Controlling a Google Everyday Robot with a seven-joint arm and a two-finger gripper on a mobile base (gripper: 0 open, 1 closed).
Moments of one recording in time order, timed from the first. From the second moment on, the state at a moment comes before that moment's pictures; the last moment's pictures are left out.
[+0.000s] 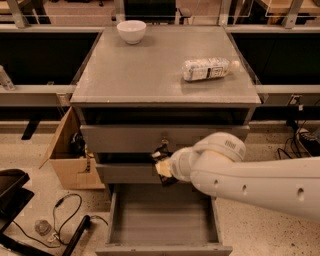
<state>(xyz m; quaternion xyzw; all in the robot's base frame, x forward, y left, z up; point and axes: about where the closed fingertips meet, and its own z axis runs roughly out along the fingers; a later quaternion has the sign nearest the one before) 0.539 -0.049 0.667 -0.21 0.91 0.09 0.34</state>
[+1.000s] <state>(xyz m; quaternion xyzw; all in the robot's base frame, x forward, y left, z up) 0.634 -0.028 0.917 -0.24 0.88 0.00 0.42</state>
